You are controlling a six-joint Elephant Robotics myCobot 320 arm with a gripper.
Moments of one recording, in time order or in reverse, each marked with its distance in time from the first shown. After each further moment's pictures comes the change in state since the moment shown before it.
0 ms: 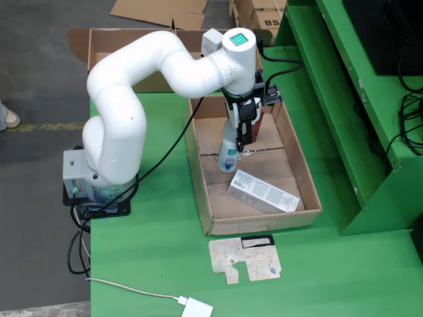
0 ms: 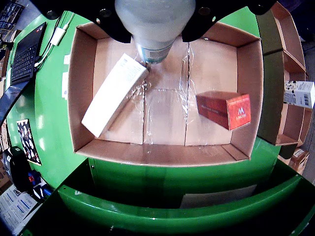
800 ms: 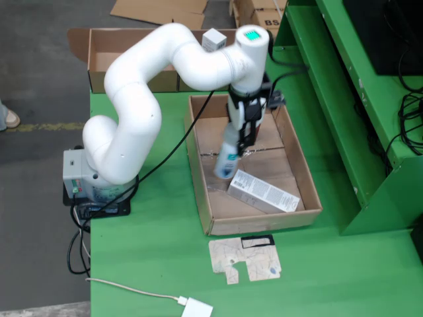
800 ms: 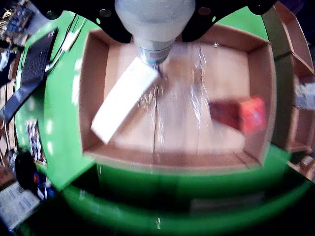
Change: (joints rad) arm 0.000 -0.235 0.403 -0.341 -0.034 0.003
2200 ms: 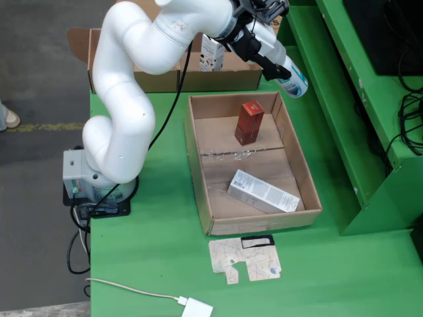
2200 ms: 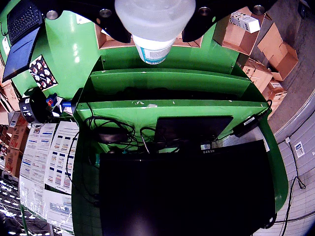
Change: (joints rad) arm 0.074 0.129 0.617 0.166 -0.107 0.011
